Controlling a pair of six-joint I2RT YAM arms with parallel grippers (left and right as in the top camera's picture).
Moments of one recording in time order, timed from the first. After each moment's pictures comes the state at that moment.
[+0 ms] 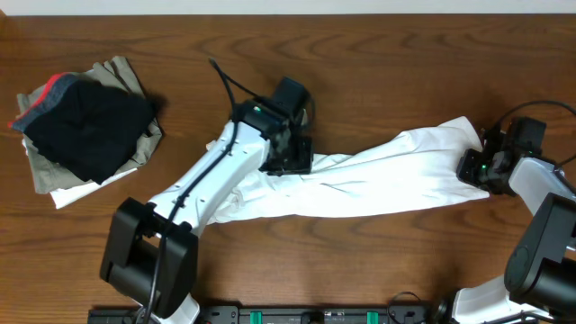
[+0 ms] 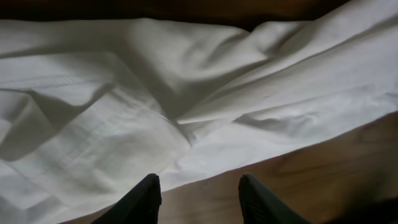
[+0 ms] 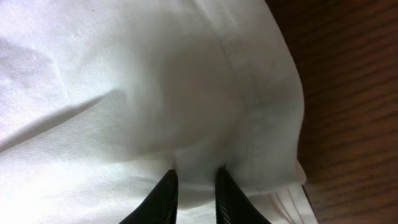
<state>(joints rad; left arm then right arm) -0.55 1.78 1.38 -0.96 0.24 -0.51 -0.38 1.73 0.88 -0.43 -0.19 0.04</state>
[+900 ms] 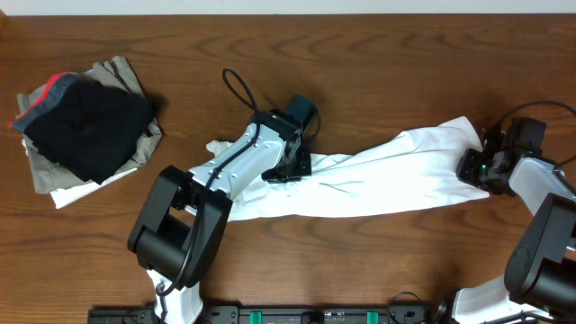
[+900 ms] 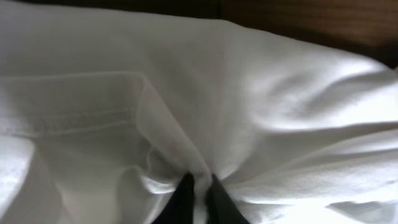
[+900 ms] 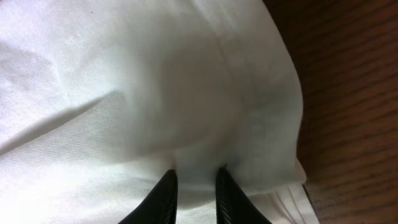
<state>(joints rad) -0.56 1.94 1.31 -0.83 0.13 -0.62 -0.38 1.72 0.88 -0.42 -0.19 0.06</state>
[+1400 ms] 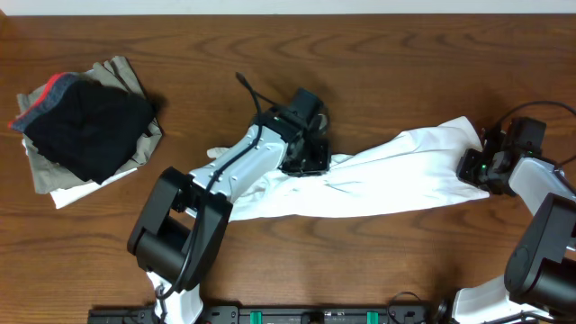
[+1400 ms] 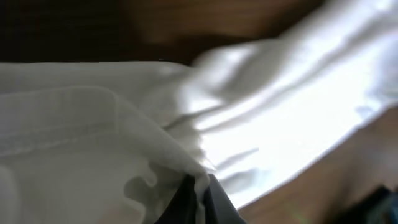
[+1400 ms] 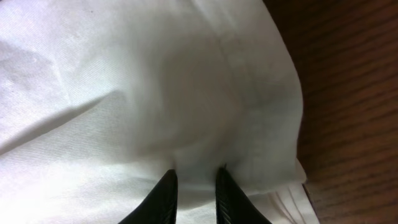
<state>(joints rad) -0.59 1.93 1.31 -0.64 0.44 -0.52 -0.38 1.72 0.88 -0.42 -0.19 0.06</state>
